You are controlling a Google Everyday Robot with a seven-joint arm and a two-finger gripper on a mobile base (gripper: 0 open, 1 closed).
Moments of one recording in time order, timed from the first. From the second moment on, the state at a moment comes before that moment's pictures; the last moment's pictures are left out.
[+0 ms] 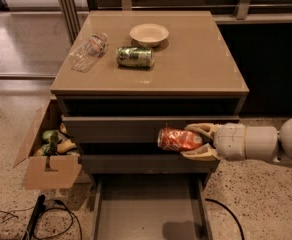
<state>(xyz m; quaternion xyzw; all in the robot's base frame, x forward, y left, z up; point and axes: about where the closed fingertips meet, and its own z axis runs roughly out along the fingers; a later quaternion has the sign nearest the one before) 0.505 -0.140 0.732 -0.59 0.60 0.18 0.51</state>
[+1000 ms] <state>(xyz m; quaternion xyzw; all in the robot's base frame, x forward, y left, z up) 0.583 -0.172 0.858 -0.63 0.60 0.10 0.48</state>
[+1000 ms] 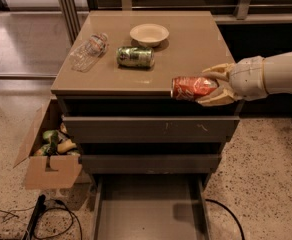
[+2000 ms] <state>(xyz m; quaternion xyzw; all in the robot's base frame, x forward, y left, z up) 0.662 -0.177 0.886 -0.63 0.62 0.12 0.46</state>
